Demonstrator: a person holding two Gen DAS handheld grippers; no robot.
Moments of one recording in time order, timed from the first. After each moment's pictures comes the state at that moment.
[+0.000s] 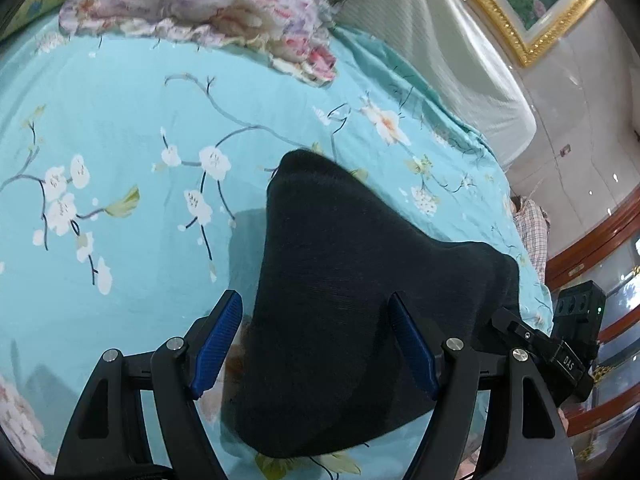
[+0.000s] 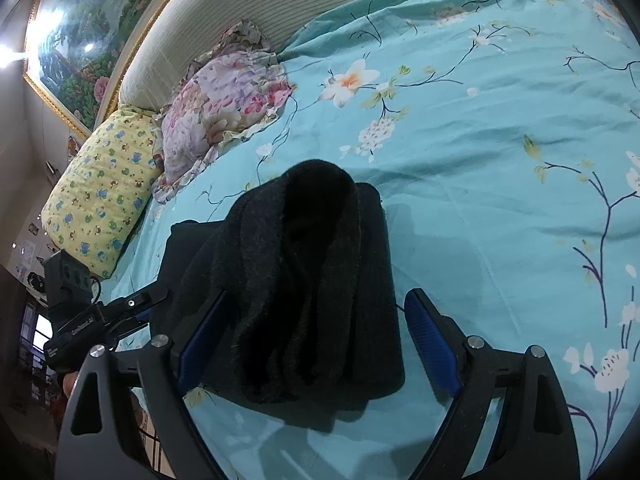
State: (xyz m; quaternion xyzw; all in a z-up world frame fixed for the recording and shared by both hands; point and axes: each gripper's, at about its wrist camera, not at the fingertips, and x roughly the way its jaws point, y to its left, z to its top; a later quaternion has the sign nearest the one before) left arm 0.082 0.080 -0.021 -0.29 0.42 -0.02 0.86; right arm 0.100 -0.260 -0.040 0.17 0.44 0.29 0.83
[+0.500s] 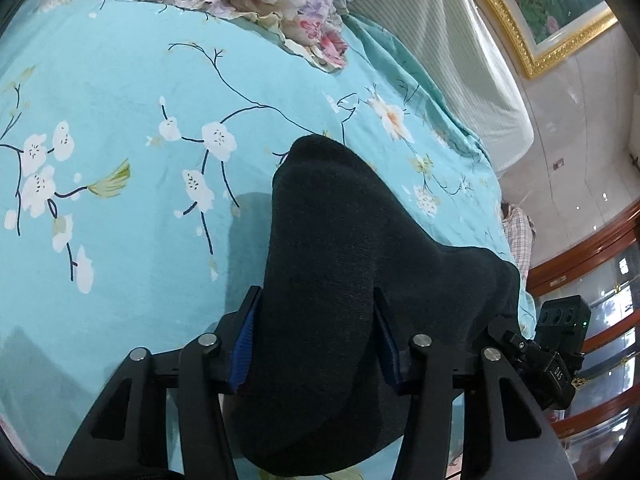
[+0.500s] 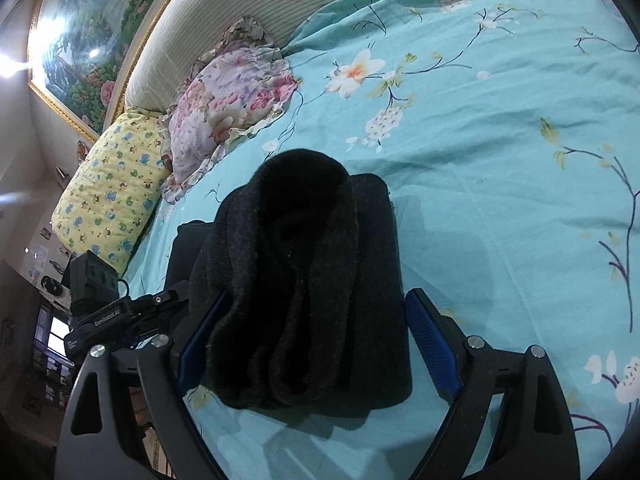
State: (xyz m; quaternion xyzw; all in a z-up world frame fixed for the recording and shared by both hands) left arm 0.097 0.090 -0.041 -0.33 0.42 -0.05 0.84; right arm 0.104 -0.257 -0.051 0.19 0.45 0.31 0.82
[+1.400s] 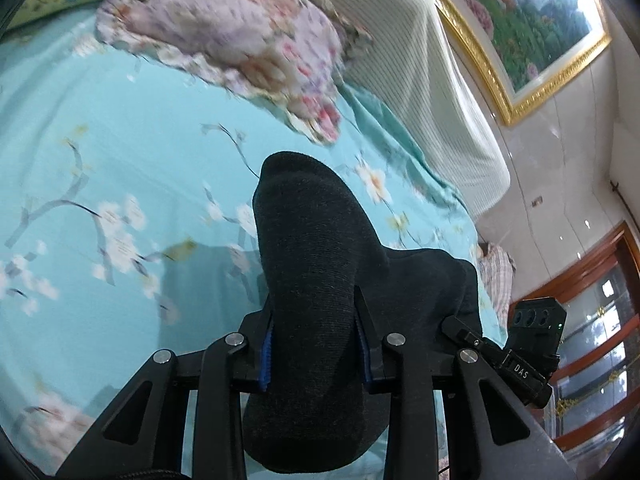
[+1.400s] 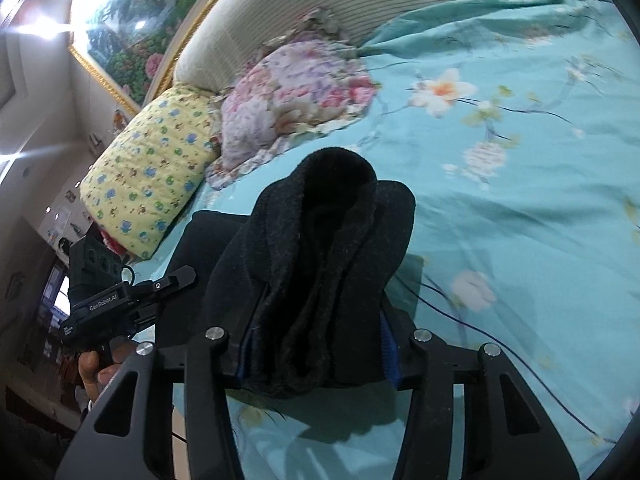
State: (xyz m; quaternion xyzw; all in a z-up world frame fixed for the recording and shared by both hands) left arm 0.053 0.148 0.016 -0.36 0.34 -0.04 0.87; right arm 0.105 -0.192 -0.010 0.15 0.42 0.39 0.81
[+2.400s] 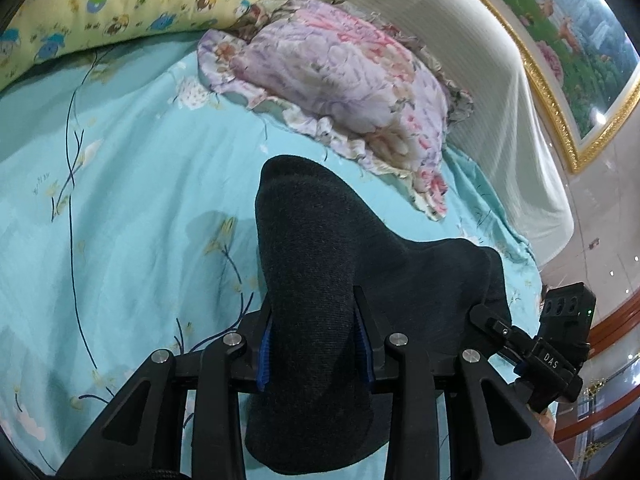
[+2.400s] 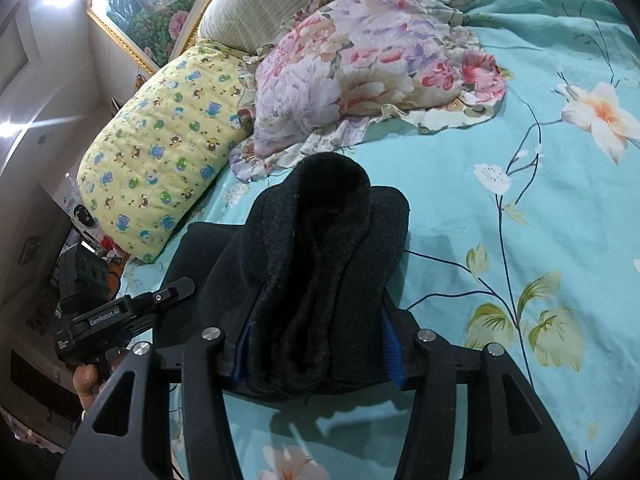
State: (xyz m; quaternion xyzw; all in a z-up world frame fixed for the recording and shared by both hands) left arm 0.063 0.274 -0.003 -0.35 0.34 0.09 0.87; right arm 0.182 -0.033 -0.026 0.11 0.43 0.45 0.77
